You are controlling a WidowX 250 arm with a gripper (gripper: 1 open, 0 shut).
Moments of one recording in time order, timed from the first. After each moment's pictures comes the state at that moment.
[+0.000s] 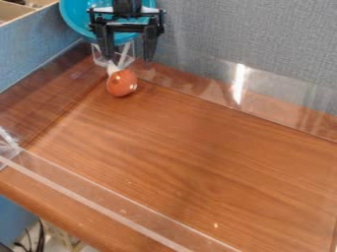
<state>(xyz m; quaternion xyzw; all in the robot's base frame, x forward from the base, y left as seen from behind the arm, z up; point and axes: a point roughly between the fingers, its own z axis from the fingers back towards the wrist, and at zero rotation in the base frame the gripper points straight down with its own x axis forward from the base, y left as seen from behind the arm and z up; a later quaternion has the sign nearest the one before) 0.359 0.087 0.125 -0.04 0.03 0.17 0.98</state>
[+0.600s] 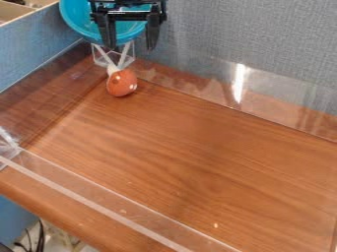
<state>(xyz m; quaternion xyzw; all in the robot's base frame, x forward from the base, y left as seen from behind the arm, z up) 0.366 0.086 0.136 -0.04 0.01 0.19 0.98</state>
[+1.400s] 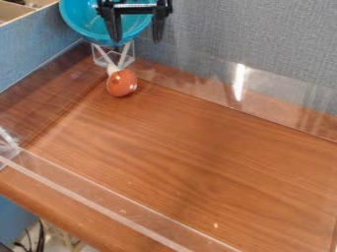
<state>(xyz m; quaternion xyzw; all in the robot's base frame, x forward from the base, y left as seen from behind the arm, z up) 0.378 0.080 0.136 -0.04 -0.01 0.20 0.98</state>
